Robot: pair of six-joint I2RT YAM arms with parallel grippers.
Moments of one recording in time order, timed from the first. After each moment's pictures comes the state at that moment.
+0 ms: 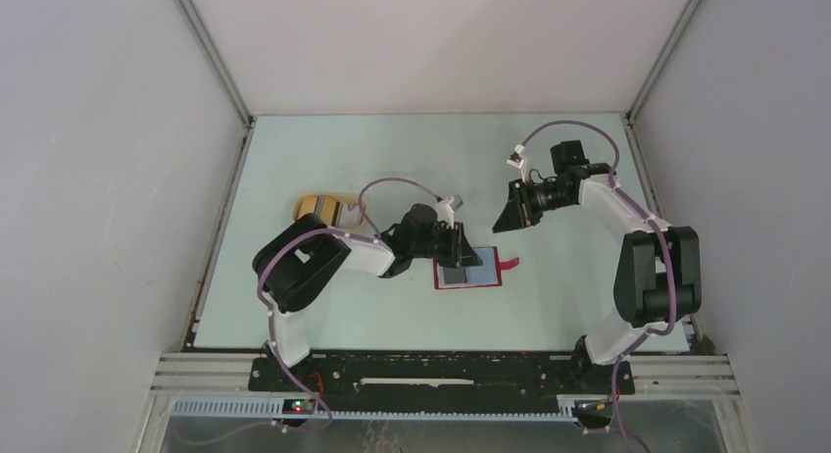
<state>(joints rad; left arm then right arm) -0.79 1.90 0.86 0.58 0.46 -0.76 0.12 1.65 1.18 -0.73 -0.96 -0.26</state>
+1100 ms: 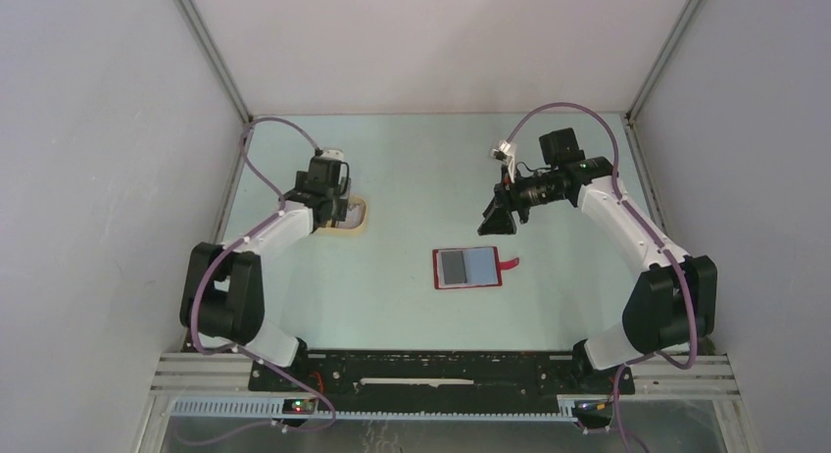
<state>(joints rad) -0.27 1.50 0.94 -0.29 -0.43 -0.02 0.25 1.50 1.27 -0.81 -1.00 -0.48</state>
